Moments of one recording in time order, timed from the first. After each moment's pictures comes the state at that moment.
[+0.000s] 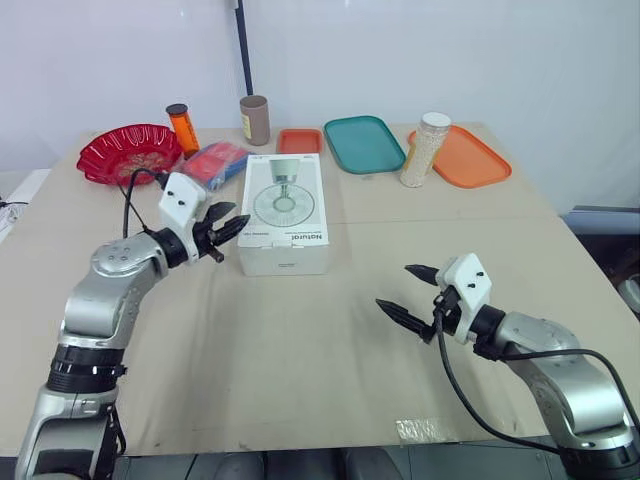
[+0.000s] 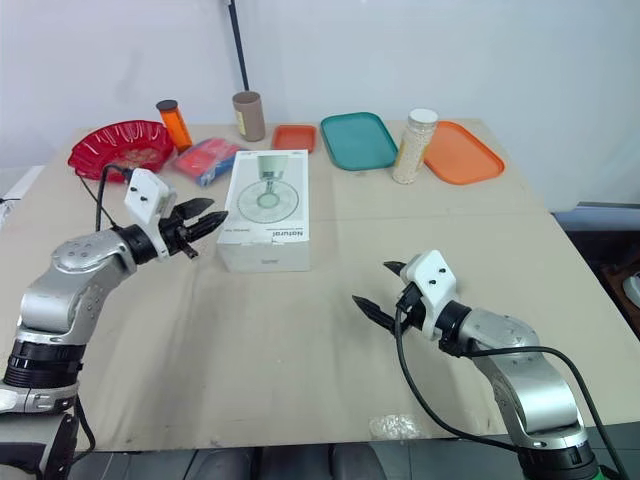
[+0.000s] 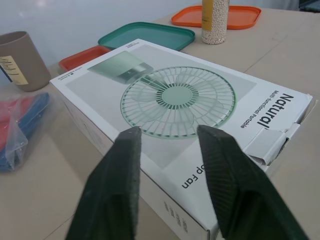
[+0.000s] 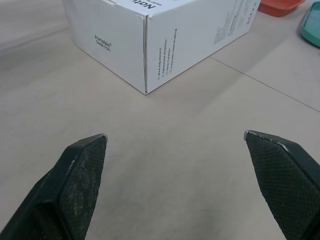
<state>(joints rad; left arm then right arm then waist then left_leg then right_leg) -0.51 0.55 0.03 -0.08 -0.35 0.48 -0.64 -0.07 -0.64 -0.08 -0.45 0.37 0.51 0.67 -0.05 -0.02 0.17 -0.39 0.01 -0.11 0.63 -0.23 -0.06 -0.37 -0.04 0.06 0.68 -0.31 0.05</state>
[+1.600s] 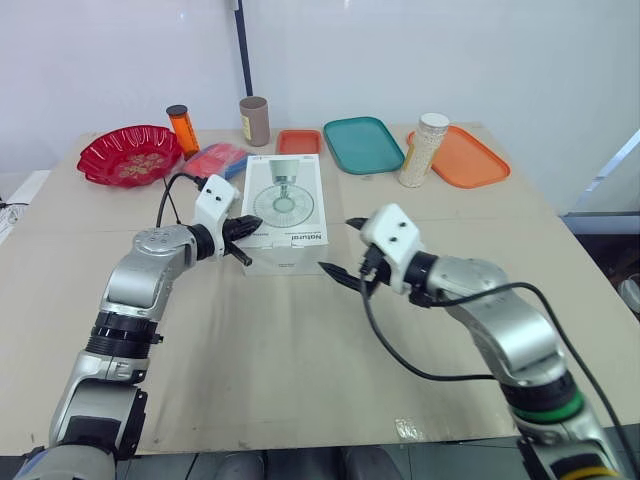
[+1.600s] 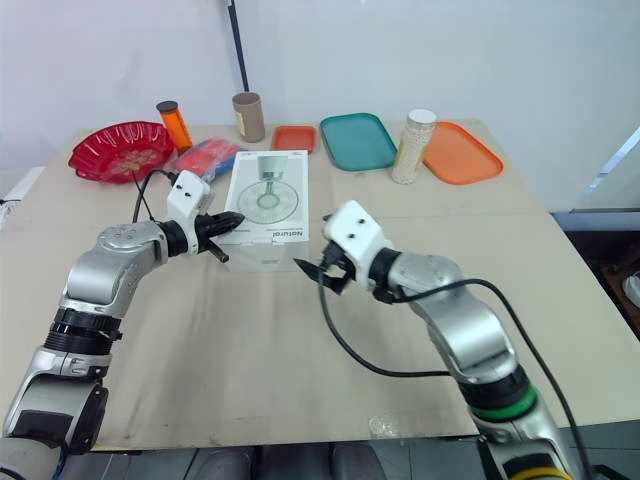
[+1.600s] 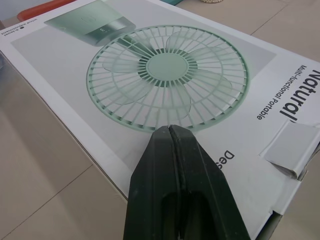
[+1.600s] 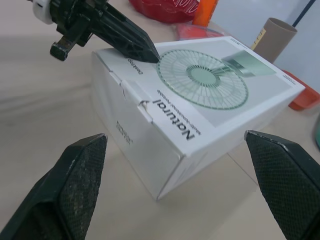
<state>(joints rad) -0.68 0.47 -0.05 0.14 -0.23 0.59 -0.67 -0.55 -0.51 0.27 -0.40 0.19 0.69 0.54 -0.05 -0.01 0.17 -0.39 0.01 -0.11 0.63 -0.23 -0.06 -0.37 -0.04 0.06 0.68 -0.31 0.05</state>
